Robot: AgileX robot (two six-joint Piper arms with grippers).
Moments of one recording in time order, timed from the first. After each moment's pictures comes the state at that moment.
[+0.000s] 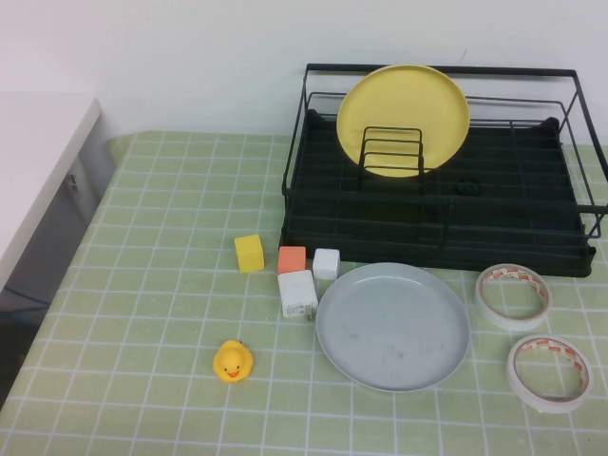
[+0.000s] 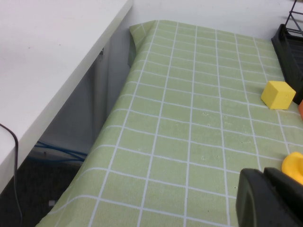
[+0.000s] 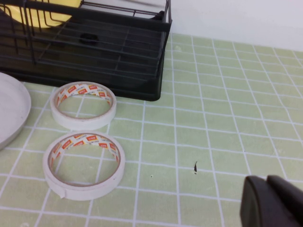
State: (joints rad) right arm -0.10 -0.01 0.02 -0.03 0.42 -0.12; left arm -0.05 -0.01 0.02 0.01 0.34 -0.21
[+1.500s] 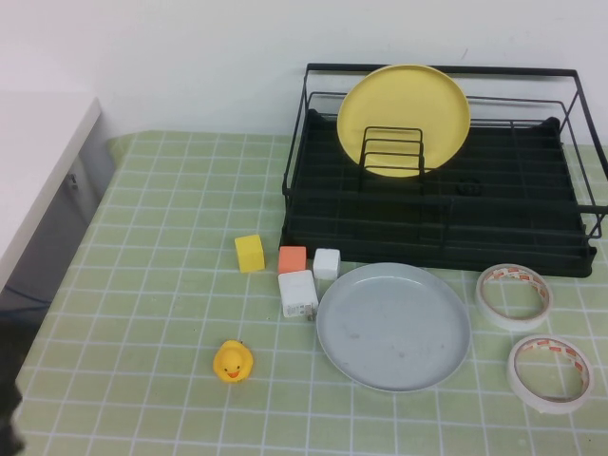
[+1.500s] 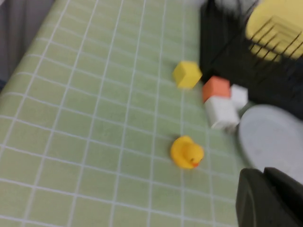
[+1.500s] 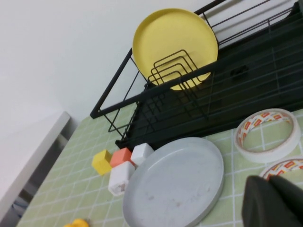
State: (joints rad) right arm -0.10 -0.01 0.03 0.96 0.44 -0.40; left arm -0.05 0.40 -0.43 -0.40 0.59 -0.08
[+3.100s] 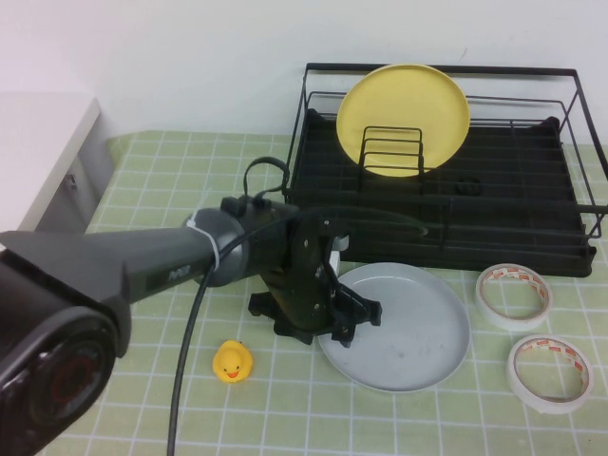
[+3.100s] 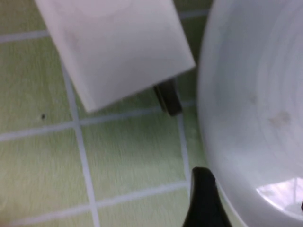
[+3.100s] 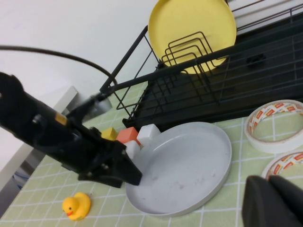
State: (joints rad) right arm -0.10 -0.01 0.03 1.00 0.50 -0.52; left arm -0.63 2.15 -1.51 -0.17 0.67 -0.28
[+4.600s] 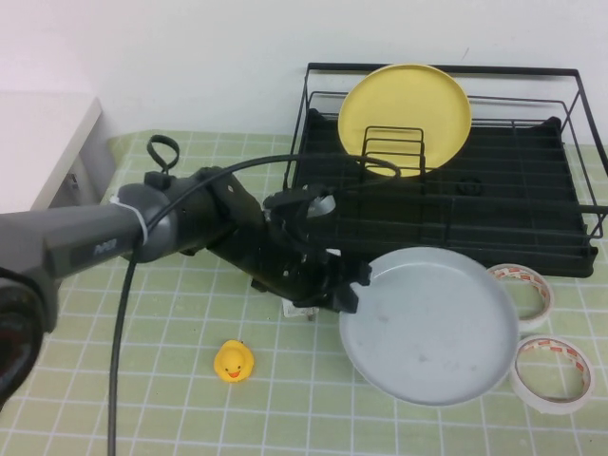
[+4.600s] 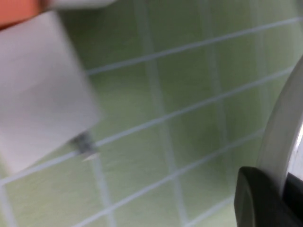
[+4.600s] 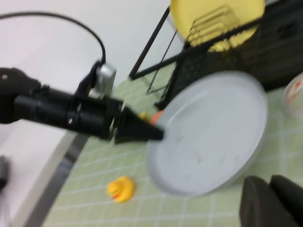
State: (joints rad) right arm -0.10 -0.01 0.03 1.08 0.59 -0.44; left arm -0.49 2.08 -1.45 -0.83 0.71 0.42
